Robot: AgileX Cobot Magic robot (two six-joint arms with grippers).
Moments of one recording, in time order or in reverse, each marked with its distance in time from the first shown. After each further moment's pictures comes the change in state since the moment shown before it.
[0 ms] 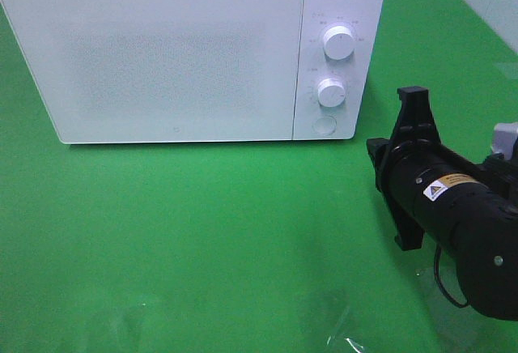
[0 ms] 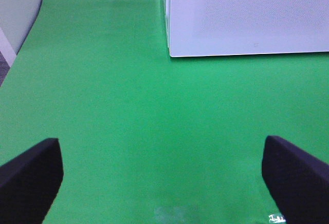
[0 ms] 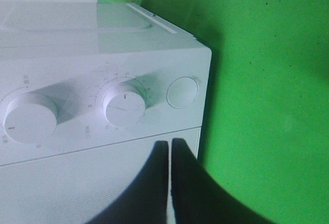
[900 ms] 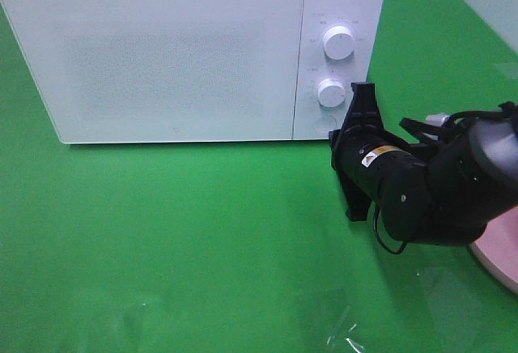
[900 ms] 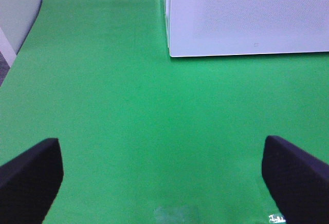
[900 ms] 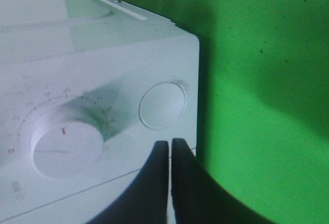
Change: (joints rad) left arm 0.000 0.000 0.000 0.000 0.000 0.000; right arm -0.141 0.277 -0.282 -0.166 0.109 0.128
